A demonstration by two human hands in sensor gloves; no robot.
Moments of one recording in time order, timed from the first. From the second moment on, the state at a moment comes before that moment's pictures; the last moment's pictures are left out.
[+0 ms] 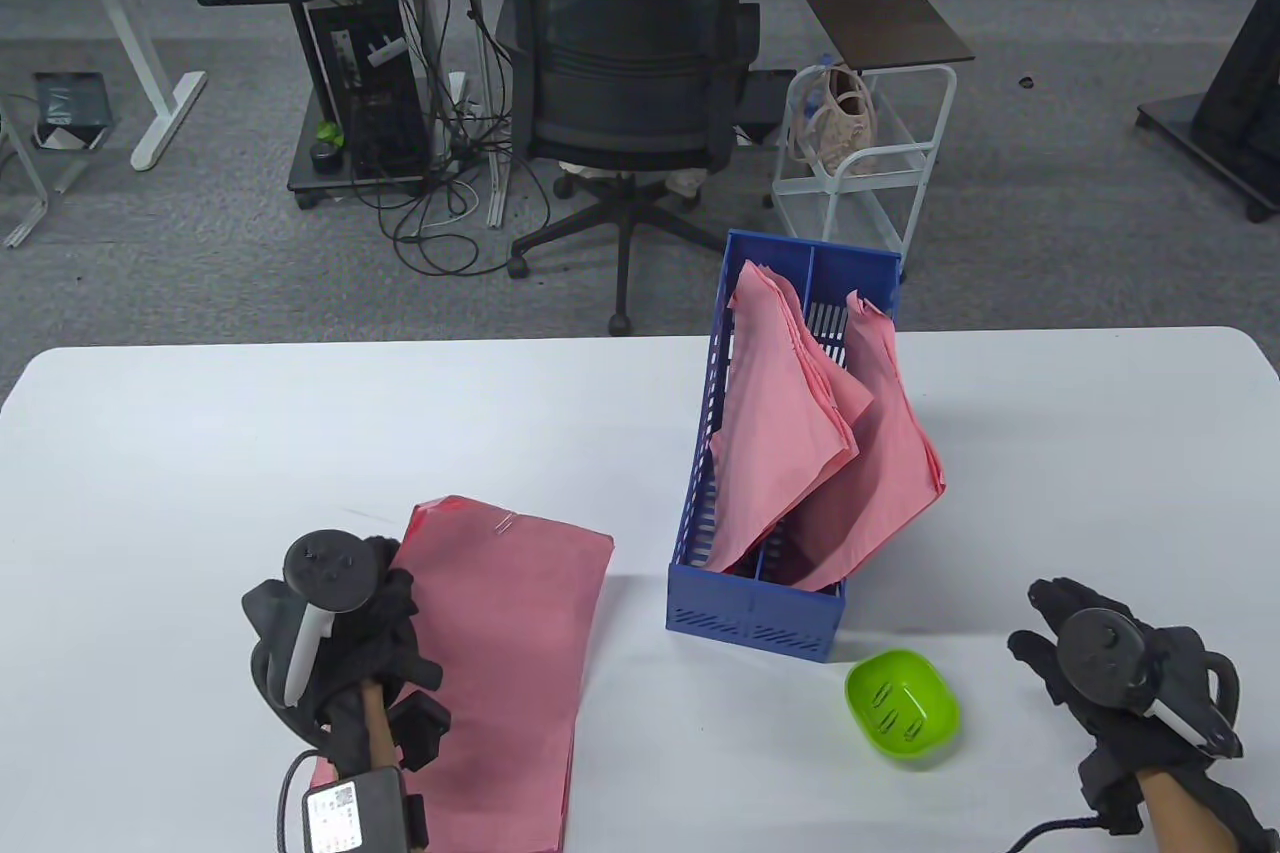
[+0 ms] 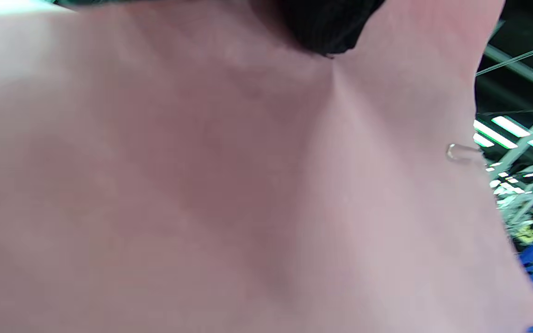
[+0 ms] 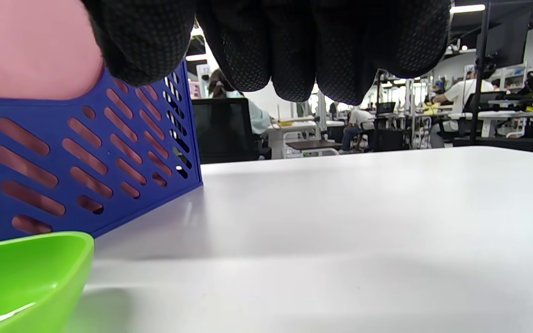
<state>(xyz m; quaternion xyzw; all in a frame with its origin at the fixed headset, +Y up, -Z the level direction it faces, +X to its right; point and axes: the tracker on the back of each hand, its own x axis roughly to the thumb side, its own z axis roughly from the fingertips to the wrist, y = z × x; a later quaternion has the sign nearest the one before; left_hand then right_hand) -0.274 -0.663 -0.350 0.00 0.16 0.27 0.95 0.336 -0.684 -0.318 0.02 -0.03 1.00 0.05</state>
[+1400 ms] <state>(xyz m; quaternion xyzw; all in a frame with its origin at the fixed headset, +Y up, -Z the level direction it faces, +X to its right) -0.116 -0.588 -0.286 0.12 -0.24 0.17 0.95 0.152 -0.595 -0.284 0.33 -0.22 0.89 0.21</state>
